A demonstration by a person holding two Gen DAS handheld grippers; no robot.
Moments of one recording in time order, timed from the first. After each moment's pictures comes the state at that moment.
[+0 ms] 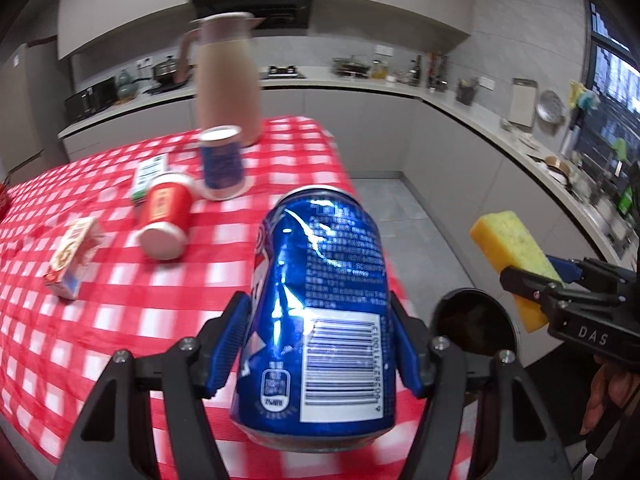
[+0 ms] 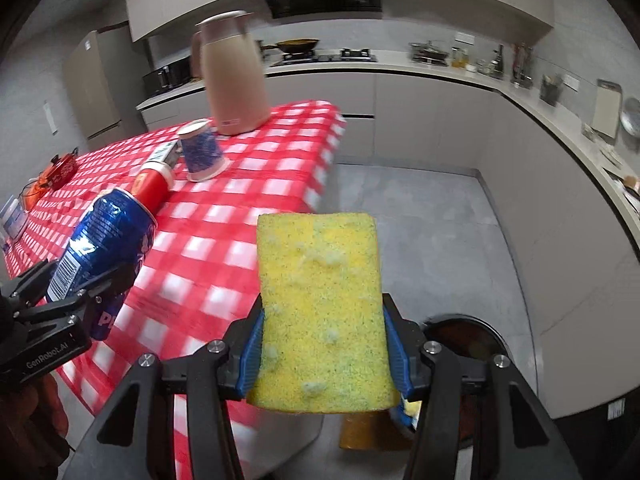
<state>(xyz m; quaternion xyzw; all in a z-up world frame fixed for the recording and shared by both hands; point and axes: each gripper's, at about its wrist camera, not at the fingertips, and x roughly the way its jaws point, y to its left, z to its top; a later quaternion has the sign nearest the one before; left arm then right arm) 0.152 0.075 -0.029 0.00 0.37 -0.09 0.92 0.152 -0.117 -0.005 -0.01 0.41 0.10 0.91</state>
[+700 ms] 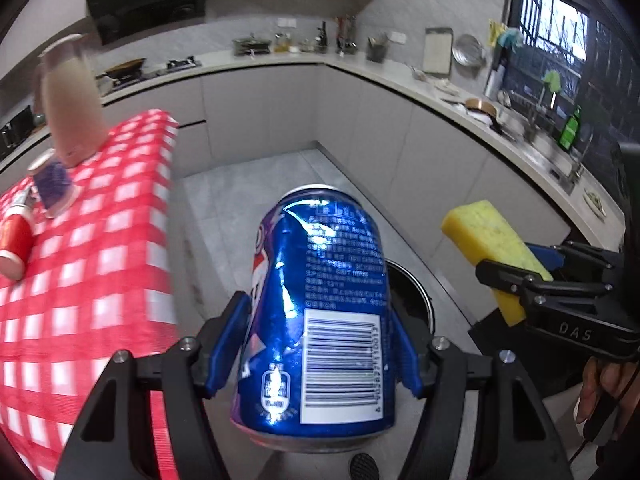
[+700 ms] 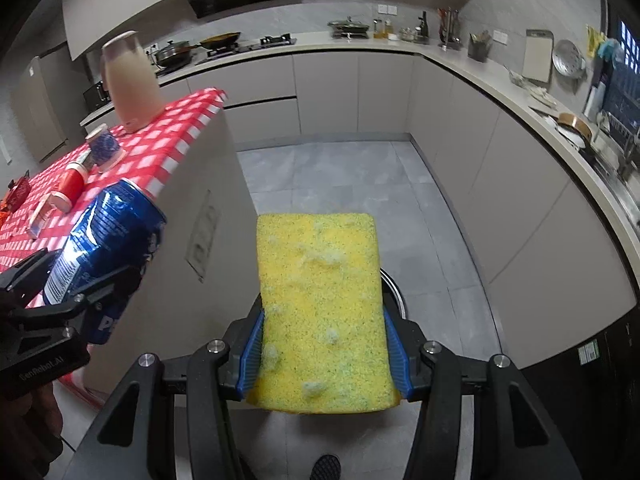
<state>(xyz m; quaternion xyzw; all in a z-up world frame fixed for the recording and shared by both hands) 0.140 -0.101 -0.058 0.05 0.41 -0.21 0.89 0.094 -0.297 -0.030 0.02 0.44 0.00 0.90</state>
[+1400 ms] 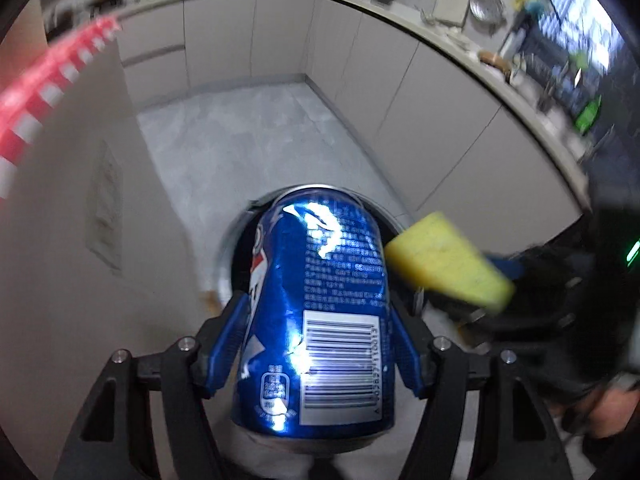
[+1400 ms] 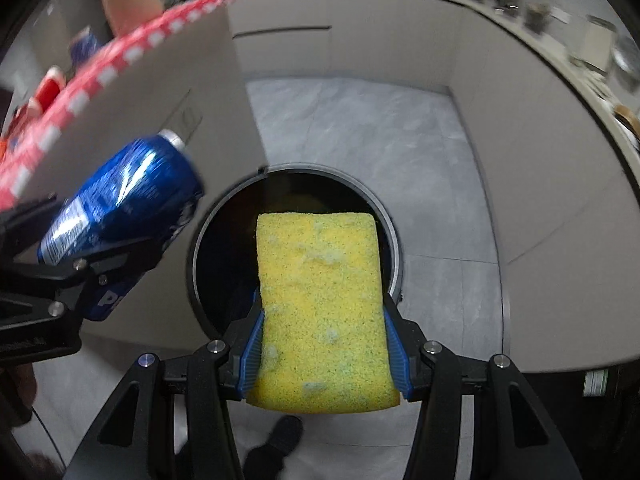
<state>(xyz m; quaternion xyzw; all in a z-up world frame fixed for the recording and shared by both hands) 0.175 -0.171 -0.159 -0.03 0.52 -0.22 0.83 0.144 -0.344 -0.163 -0.05 0.54 0.09 0.84</state>
